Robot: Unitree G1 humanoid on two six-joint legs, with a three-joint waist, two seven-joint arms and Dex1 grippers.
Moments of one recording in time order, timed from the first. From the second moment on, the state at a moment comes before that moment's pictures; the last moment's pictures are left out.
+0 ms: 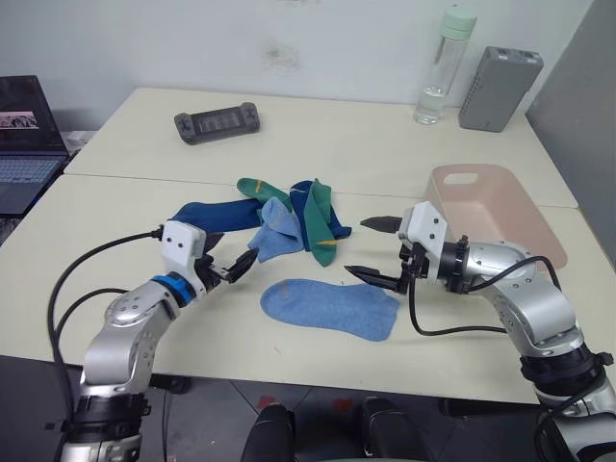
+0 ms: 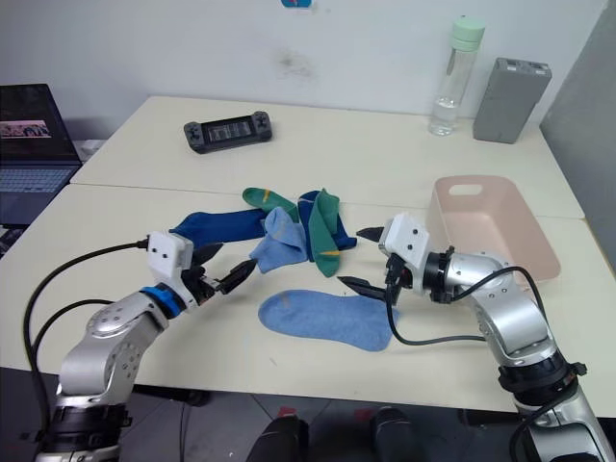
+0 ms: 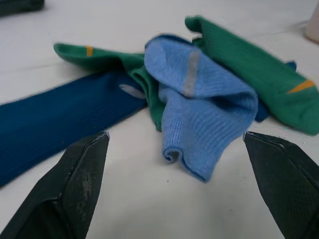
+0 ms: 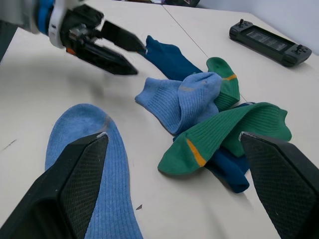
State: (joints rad) left arm -0.18 0.52 0.14 -0.05 -0.37 0.40 -0.60; right arm -0.45 -0.57 0.17 -0.35 0.30 0.49 0.85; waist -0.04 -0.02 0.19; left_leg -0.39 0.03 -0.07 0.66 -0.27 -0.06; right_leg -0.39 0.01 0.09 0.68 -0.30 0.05
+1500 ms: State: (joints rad) left arm 0.03 0.64 0.09 -0.62 -0.77 0.80 -0.68; right arm -0.44 -0.59 0.18 -0.30 0.30 0.49 0.89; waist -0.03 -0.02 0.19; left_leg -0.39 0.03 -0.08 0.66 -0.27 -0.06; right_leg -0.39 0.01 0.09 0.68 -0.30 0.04
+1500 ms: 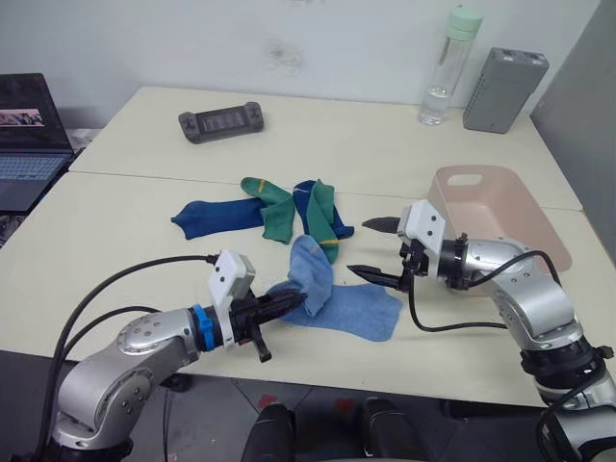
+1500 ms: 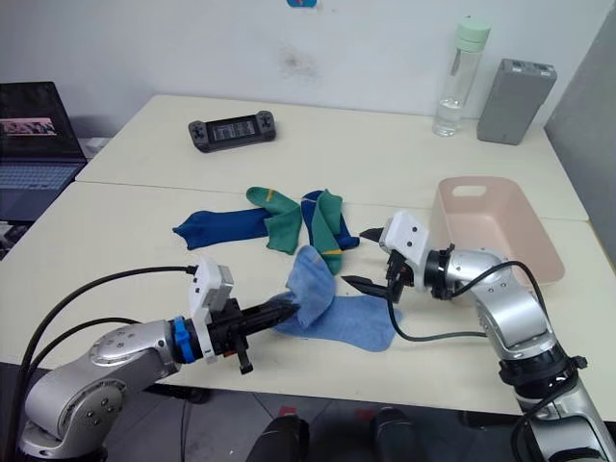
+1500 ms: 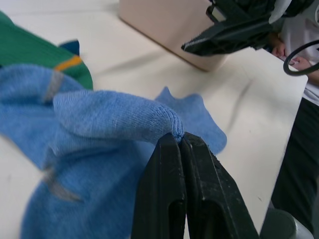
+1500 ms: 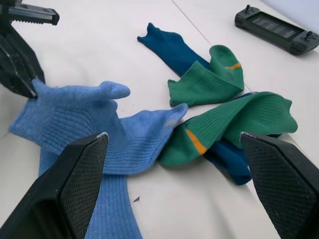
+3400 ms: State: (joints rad) left arm -0.63 0.53 -0.15 0.49 -0.19 0.10 -1.00; right arm -0.34 -0.68 0.23 -0.39 0.28 0.47 0.97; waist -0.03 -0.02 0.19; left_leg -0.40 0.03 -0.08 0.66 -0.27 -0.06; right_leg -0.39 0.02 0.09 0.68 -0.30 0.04
